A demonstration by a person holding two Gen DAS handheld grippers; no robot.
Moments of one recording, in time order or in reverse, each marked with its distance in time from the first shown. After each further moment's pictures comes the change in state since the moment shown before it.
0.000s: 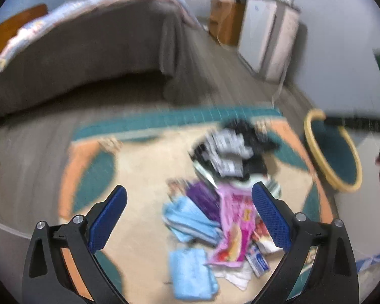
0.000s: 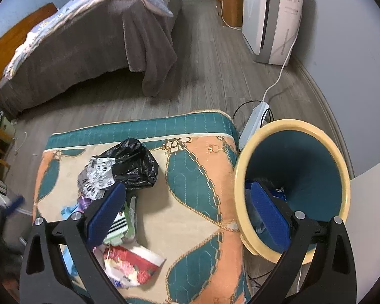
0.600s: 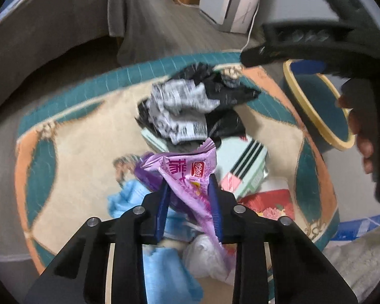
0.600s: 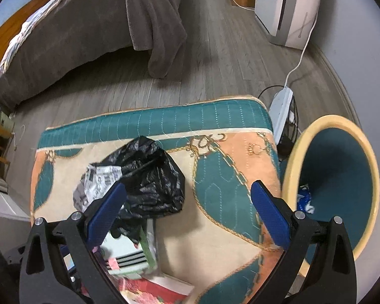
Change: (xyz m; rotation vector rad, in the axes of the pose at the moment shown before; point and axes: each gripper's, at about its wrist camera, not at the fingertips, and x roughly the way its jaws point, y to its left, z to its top) left arm 0.047 -0.020 0.001 0.145 0.173 -0.148; right arm 0.071 0.039 0.019 0.014 0.112 0.033
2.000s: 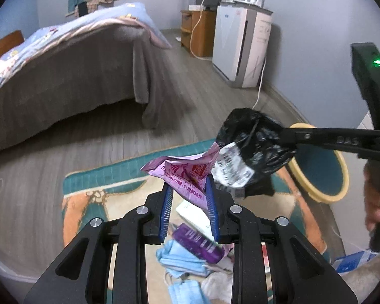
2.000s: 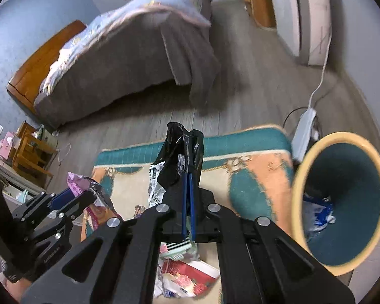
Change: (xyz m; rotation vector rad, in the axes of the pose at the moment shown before) left arm -0.095 -0.001 0.051 -0.011 -0.273 0.099; right arm -0.100 -0.023 -0.006 0.009 -0.163 0.253
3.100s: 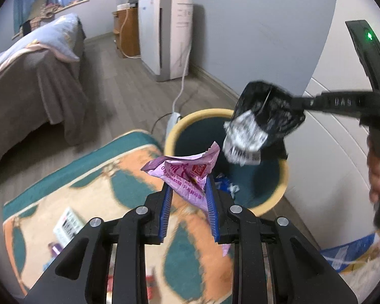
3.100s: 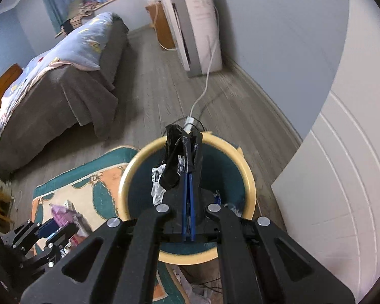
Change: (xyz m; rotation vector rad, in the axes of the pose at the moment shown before) left arm 0.049 -0.224 0.012 0.203 0.041 -0.208; right arm -0.123 -0.211 -0.038 0.229 -0.123 -0.333
